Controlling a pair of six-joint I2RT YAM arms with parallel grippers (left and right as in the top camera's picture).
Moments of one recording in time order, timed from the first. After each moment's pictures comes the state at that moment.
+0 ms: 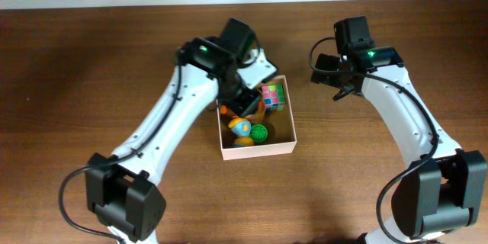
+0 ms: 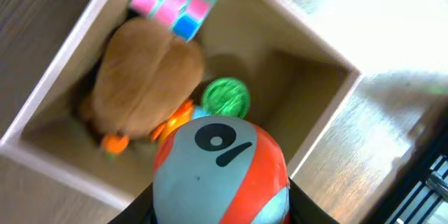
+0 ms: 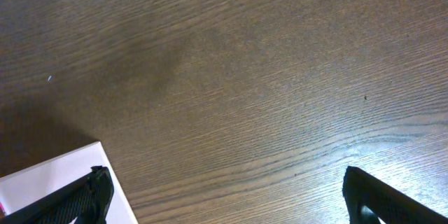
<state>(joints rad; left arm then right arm) -0.54 1.89 1.81 -1.23 0.25 0.30 0.14 1.77 1.46 -0.86 0.15 0.47</state>
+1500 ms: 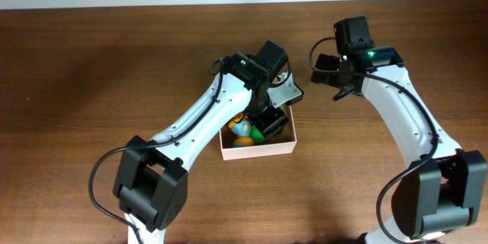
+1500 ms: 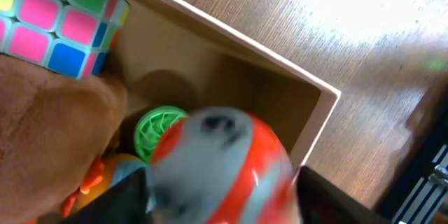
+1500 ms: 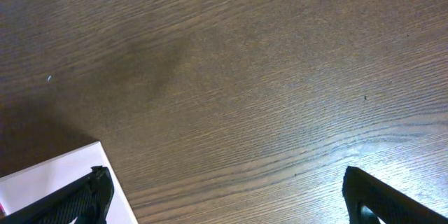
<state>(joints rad) -0.65 2.01 1.77 -1.17 0.28 0.32 0.14 1.77 1.46 -0.86 0.15 0.47</state>
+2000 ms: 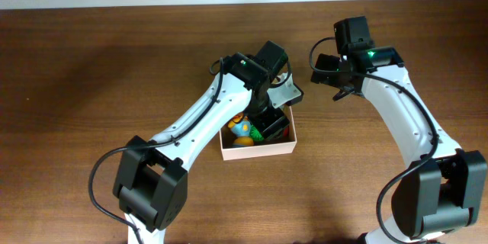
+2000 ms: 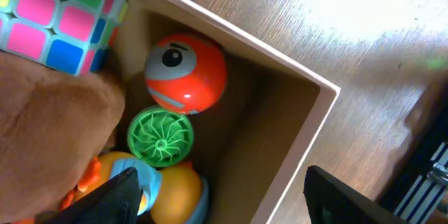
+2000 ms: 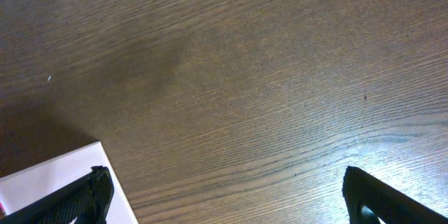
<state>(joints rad) -0.65 2.01 1.77 -1.17 0.28 0.32 0.14 1.77 1.46 -0.86 0.15 0.47</state>
